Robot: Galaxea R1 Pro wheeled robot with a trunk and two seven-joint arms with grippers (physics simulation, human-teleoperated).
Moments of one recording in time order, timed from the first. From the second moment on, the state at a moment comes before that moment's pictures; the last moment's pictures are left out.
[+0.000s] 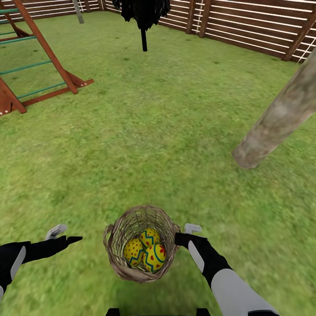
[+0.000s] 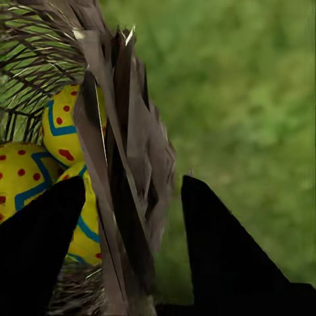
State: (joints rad) left arm -0.62 0.39 0.37 -0.62 0.00 0.70 -0.85; right arm -0.69 0.17 -0.01 -0.52 -0.14 0.35 -0.05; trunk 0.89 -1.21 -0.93
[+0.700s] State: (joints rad) left arm -0.62 0.39 0.37 -0.62 0.00 0.70 -0.85; right arm -0.69 0.17 -0.01 -0.52 -0.15 0.35 0.01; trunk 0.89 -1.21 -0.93
